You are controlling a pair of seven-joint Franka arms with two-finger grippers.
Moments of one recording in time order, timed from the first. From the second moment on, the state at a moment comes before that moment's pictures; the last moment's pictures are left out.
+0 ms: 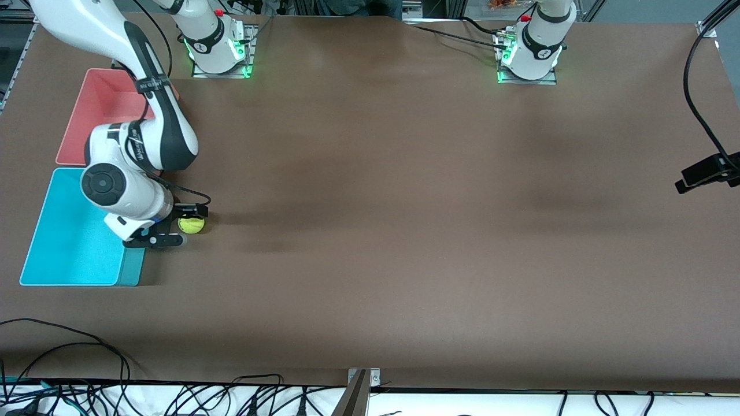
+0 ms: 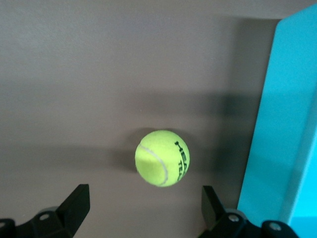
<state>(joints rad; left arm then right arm) 0.26 0.21 -0.21 -1.34 0.05 1.57 -0.10 0.14 0.45 -0.03 -1.84 -0.14 2.15 0.12</state>
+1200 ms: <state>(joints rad) -0.11 0.05 0.14 -1.57 -0.04 1.63 -0.10 0.14 0.52 -0.04 -1.97 -0.25 2.38 0.12</state>
